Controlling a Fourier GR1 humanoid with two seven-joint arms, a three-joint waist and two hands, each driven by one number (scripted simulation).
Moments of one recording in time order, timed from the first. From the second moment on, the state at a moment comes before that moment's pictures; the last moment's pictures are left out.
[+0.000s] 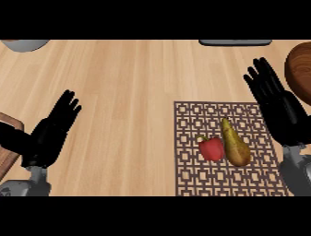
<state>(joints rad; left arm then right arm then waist) -0.07 0.24 -0.08 -1.54 0.36 0.07 0.15 -0.25 -0.38 0.18 -1.61 -0.47 -0.16 0.07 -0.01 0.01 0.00</state>
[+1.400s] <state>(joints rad) -0.11 0.38 0.02 -1.54 0.11 0.17 0.10 0.19 -0.87 0.16 -2.24 0.42 -0.22 0.38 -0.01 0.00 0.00</state>
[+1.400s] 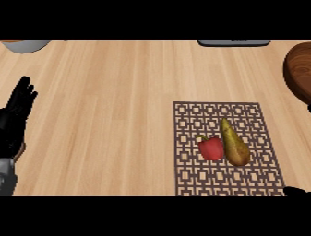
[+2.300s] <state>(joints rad) -0.18 0.36 0.02 -1.52 0.08 0.14 0.13 -0.38 -0.84 0.38 -1.97 0.24 0.39 0.85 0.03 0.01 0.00</state>
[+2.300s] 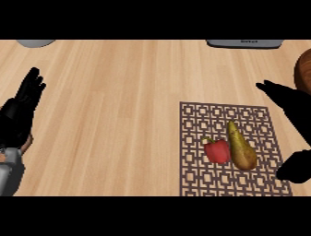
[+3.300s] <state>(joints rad) -0.16 0.34 0.08 -1.51 0.06 0.10 0.12 -0.45 -0.63 0.53 -1.71 0.52 0.53 0.79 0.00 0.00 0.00</state>
